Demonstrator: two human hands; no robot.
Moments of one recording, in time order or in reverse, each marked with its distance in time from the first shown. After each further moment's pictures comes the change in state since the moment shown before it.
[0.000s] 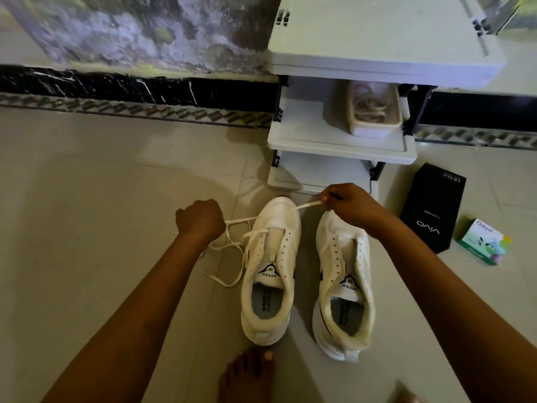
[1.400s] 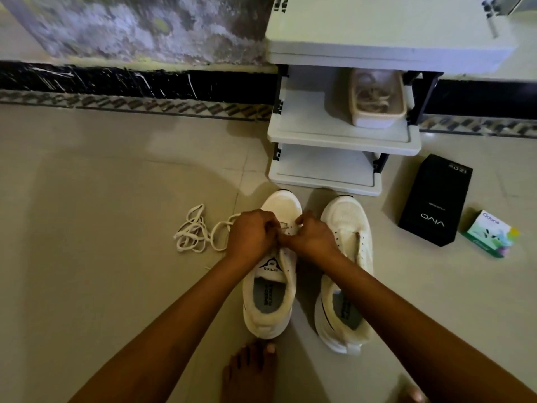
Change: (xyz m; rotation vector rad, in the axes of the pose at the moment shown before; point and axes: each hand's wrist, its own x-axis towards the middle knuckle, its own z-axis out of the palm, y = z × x) left_hand -0.042 0.051 0.041 -0.470 0.174 0.431; right_hand -0.015 -0.002 0.093 -0.035 -0.016 0.216
